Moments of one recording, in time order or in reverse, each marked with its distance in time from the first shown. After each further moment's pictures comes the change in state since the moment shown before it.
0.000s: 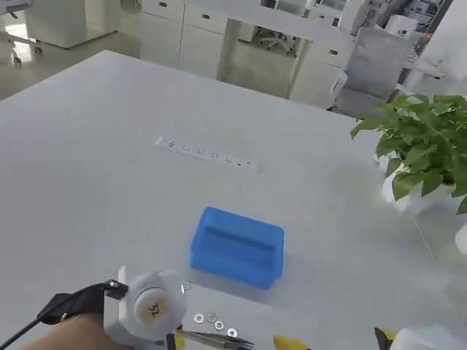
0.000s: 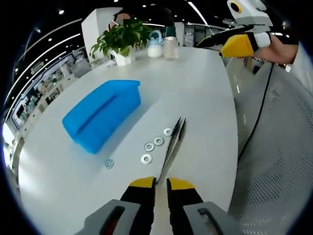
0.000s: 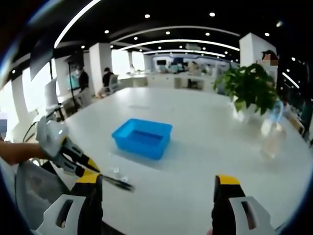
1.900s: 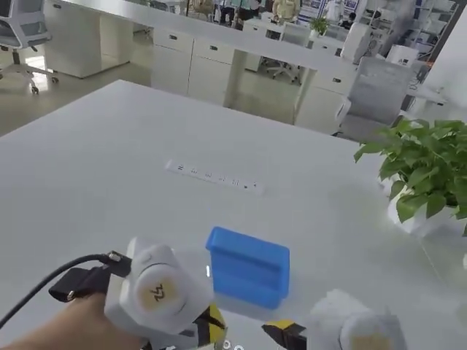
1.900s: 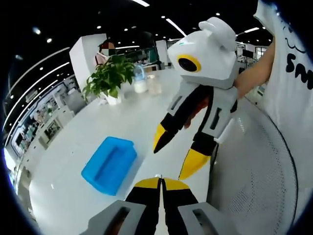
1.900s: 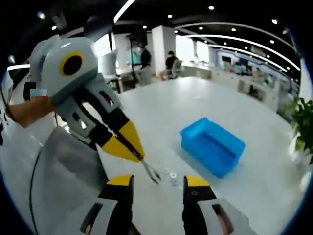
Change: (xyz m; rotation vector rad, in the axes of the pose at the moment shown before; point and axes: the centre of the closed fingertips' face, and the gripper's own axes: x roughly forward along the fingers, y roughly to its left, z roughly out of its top) left arm -0.085 -0.022 0.092 0.169 -0.155 0.003; right arm 0.031 0.120 0.007 -0.373 0.135 0.500
